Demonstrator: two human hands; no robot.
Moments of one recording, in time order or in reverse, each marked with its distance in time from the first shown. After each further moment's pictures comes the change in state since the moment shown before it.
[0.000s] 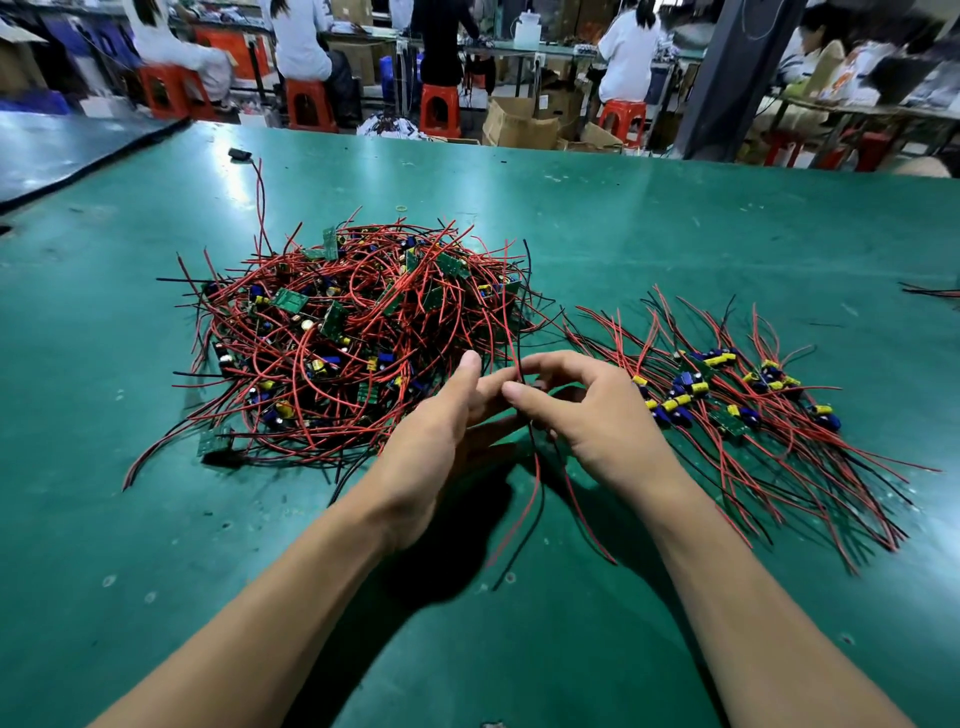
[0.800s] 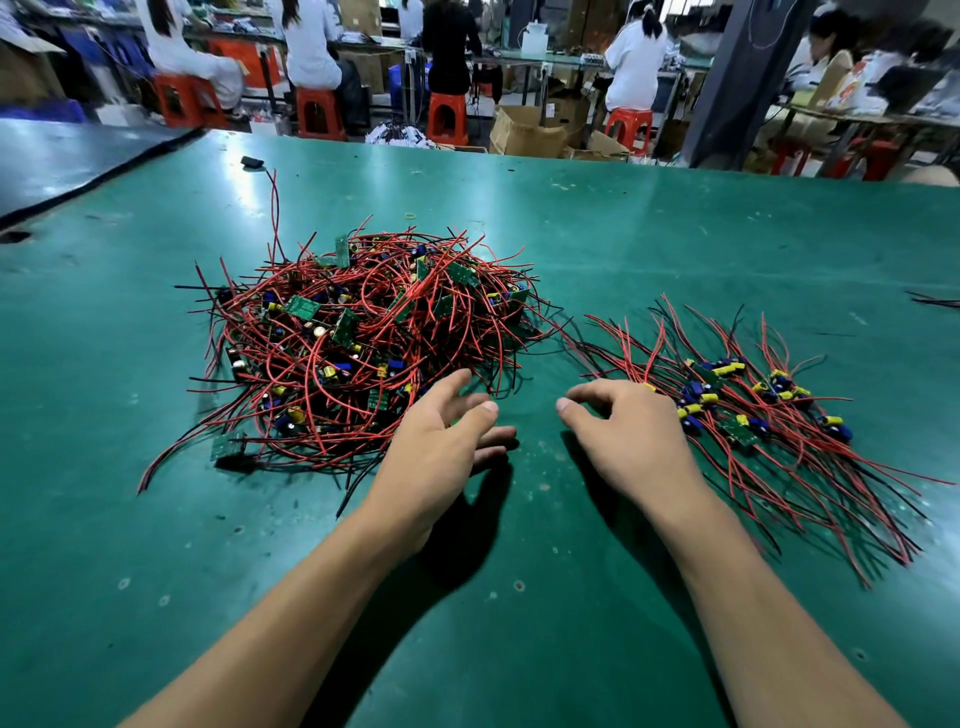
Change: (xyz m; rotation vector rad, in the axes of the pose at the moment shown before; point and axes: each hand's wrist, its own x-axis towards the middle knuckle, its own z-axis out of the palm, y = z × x) left_hand -0.002 -0.010 -0.004 0.095 0.273 0.112; right_hand 0.004 0.014 -0.012 -0.554 0.190 0.057
